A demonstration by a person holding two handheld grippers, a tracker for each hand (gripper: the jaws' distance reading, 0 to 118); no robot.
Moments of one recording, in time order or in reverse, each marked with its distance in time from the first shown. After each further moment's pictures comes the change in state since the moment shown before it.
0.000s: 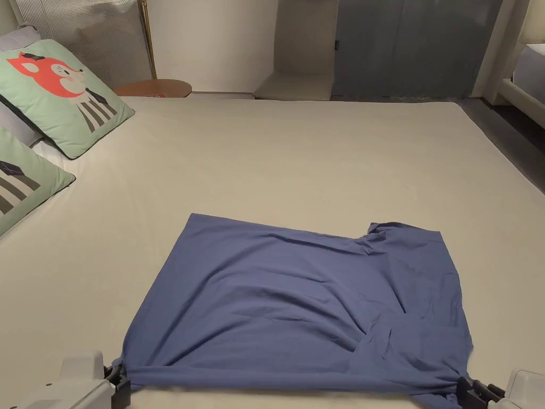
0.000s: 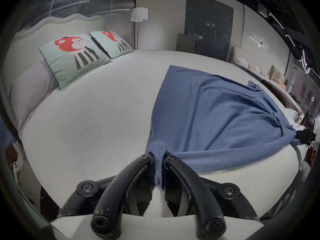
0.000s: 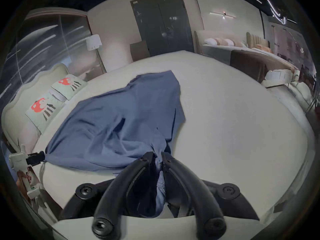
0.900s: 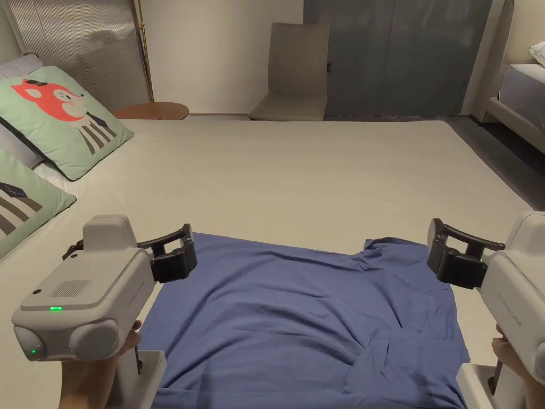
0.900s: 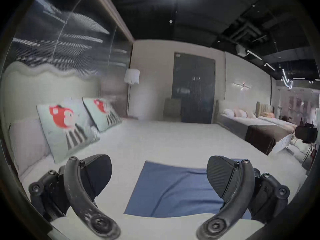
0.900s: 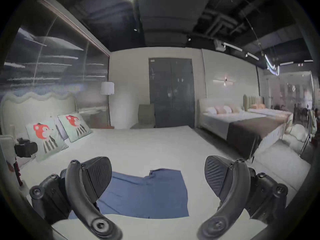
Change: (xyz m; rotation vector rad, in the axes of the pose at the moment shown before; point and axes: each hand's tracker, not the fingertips) left arm 0.097 0.160 0.100 0.607 -0.085 -0.019; right arm -0.116 0.155 0.104 0.621 -0.034 0.193
